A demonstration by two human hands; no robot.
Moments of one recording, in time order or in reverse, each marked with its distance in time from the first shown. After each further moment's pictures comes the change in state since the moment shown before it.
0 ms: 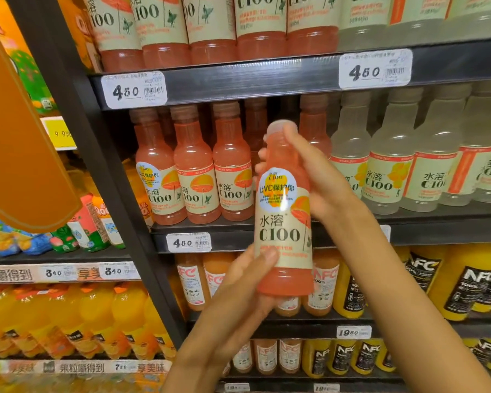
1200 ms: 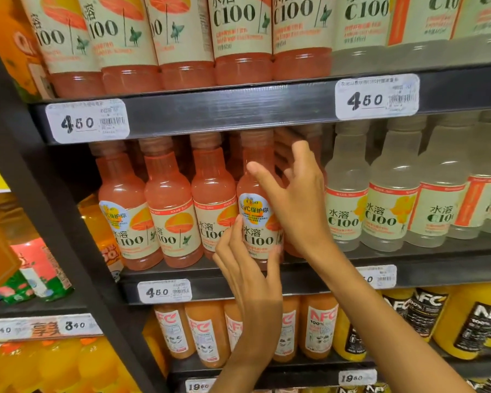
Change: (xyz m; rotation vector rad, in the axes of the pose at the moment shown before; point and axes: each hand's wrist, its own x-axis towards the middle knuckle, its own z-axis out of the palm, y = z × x) left_hand 0.114 -0.032 0.000 0.981 0.812 0.760; right_hand 0.038 0.010 -0.009 -0.975 0.402 -0.737
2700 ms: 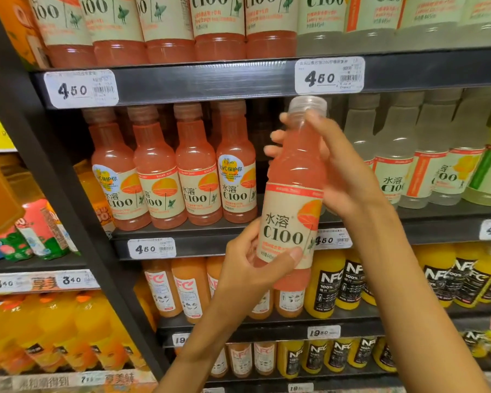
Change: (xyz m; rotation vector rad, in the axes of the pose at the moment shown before) left_hand -0.027 0.050 -0.052 -0.628 -0.700 -0.245; right_hand -0.002 -0.023 -0.095 0.874 -0.382 0.548
